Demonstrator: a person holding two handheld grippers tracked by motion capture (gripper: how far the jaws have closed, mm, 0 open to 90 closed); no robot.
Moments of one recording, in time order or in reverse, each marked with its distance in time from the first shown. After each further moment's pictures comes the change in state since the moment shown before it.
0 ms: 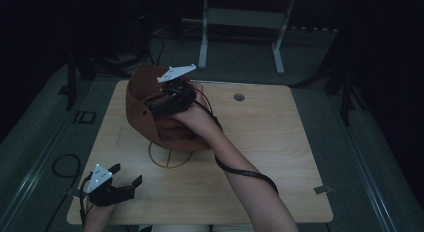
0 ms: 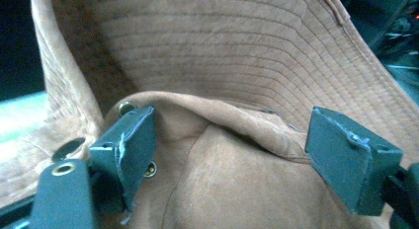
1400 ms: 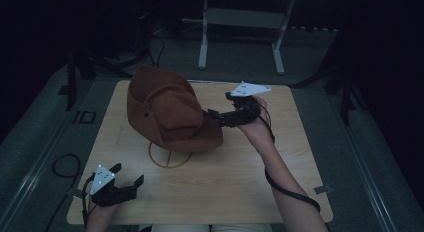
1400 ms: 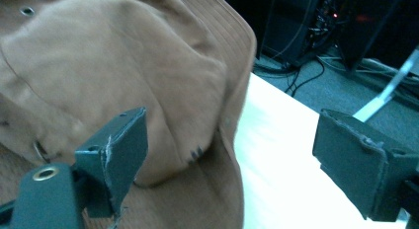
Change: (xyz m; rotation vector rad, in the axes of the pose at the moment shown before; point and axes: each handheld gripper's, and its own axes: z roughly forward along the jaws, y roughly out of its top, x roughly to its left) left arm -0.004 -0.003 0.004 -0.018 0.023 0.036; right arm -0.073 -0.112 -0.108 -0.088 -0.149 0.097
